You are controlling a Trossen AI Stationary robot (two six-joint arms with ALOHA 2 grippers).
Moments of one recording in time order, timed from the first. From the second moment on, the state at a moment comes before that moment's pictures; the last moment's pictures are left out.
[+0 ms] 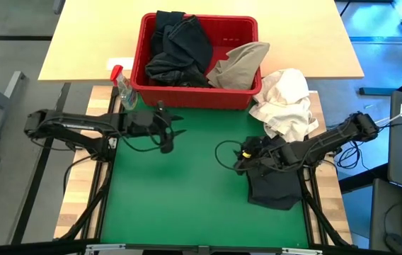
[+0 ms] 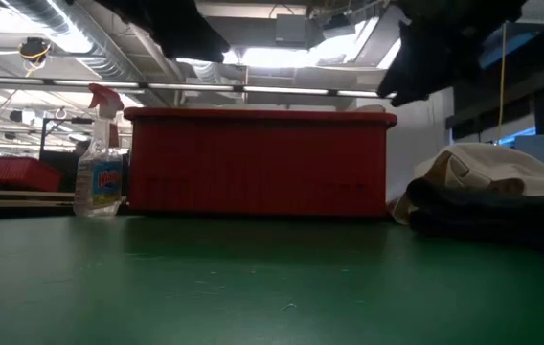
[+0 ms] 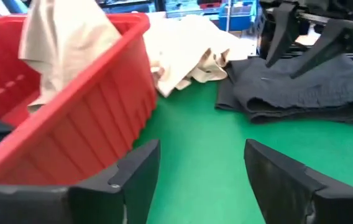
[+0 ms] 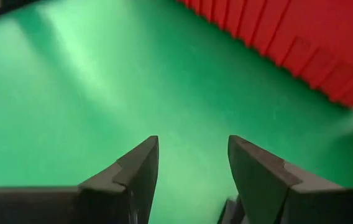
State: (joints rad) left arm 0.06 1.08 0.81 -0.13 -0.29 0.03; right arm 0.17 1.32 0.92 -0.59 0.75 0.86
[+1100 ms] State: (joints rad) left arm 0.55 1.09 0.89 -0.02 -0.24 0.12; right arm -0.28 1.65 0.92 0.37 0.38 -0.06
